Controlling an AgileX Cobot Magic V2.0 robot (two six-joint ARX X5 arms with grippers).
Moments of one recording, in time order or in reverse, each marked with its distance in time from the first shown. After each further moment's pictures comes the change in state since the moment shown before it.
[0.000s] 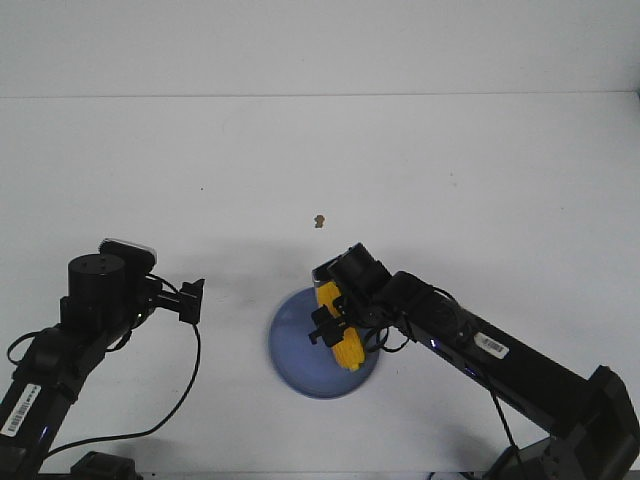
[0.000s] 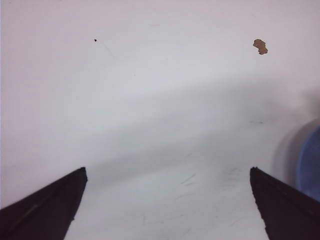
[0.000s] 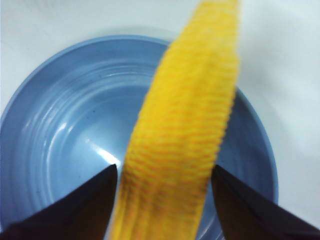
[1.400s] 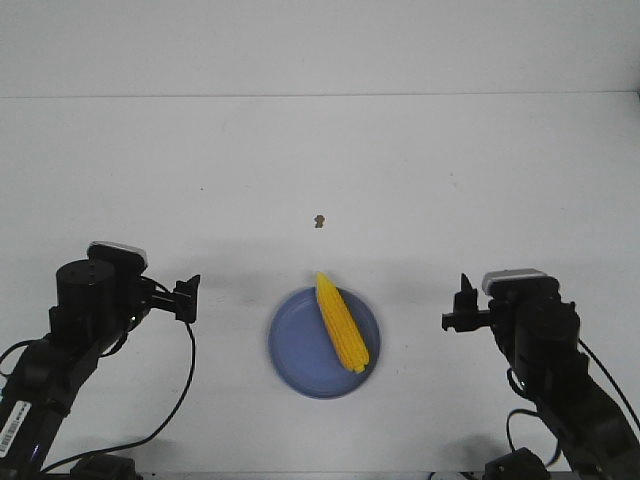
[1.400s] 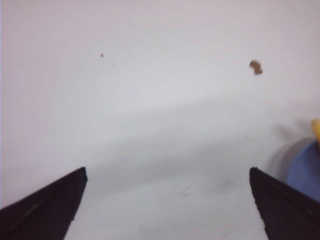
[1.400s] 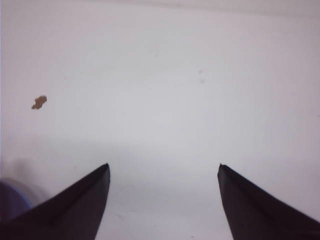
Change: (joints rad) left arm 0.004 -0.071 0.000 0.011 0.000 -0.048; right arm -0.394 -0.912 -0.343 0.123 0.341 -0.108
